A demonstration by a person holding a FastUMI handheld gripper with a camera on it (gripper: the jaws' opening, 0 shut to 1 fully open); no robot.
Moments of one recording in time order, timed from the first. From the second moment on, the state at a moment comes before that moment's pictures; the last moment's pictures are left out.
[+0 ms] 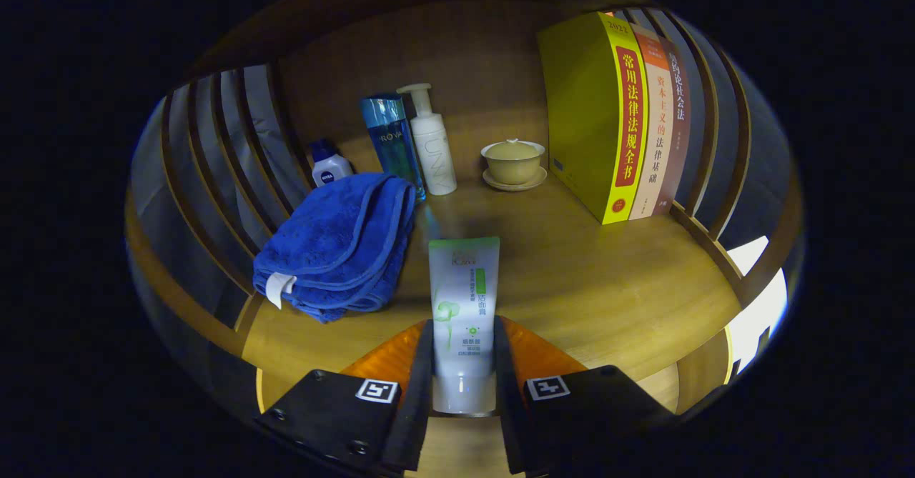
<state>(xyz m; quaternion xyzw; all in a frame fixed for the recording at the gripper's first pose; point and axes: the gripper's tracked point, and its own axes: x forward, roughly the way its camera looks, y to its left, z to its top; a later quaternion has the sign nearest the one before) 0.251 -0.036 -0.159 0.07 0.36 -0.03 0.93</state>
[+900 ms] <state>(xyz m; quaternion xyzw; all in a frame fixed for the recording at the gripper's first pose) 0.234 -0.033 -0.130 0.09 0.33 -0.01 0.94</state>
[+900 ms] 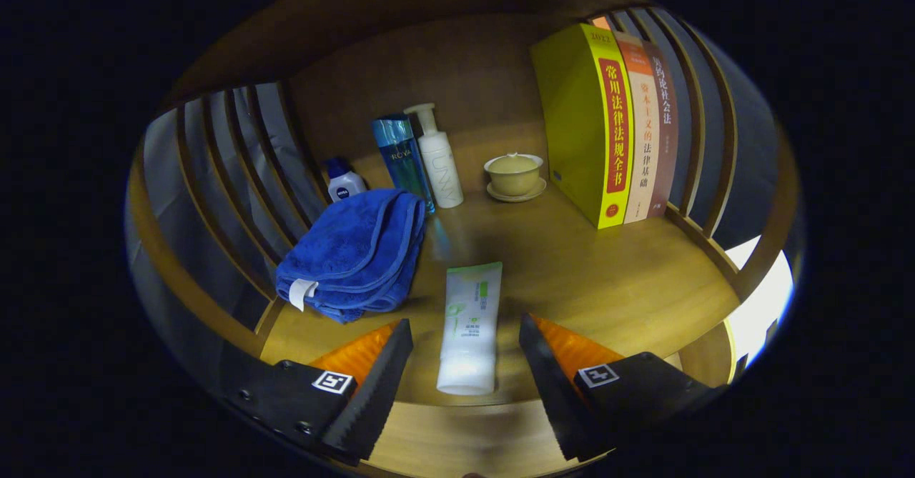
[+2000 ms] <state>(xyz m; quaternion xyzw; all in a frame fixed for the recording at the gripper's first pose) 0.025 0.006 -0.090 0.09 0.20 0.03 0.97</state>
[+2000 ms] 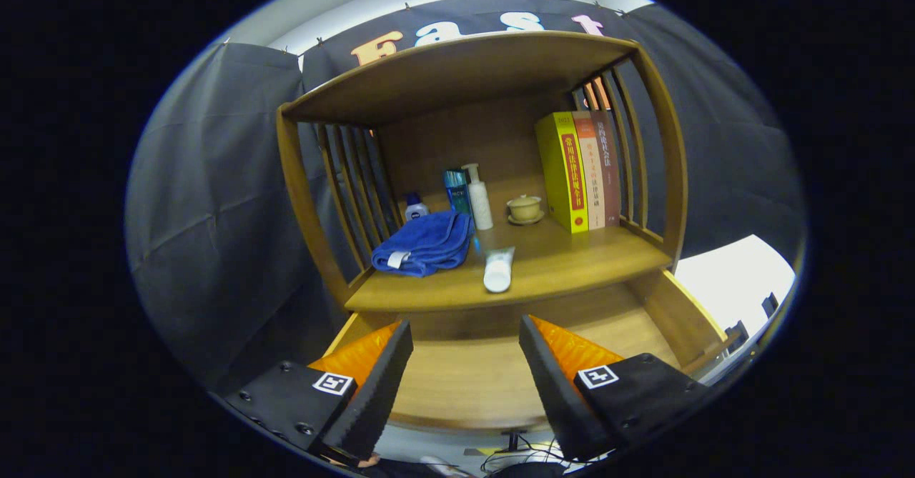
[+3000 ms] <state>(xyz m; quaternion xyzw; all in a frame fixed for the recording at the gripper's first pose) -0.036 -0.005 -0.198 0.05 0.26 -0.02 0.97</state>
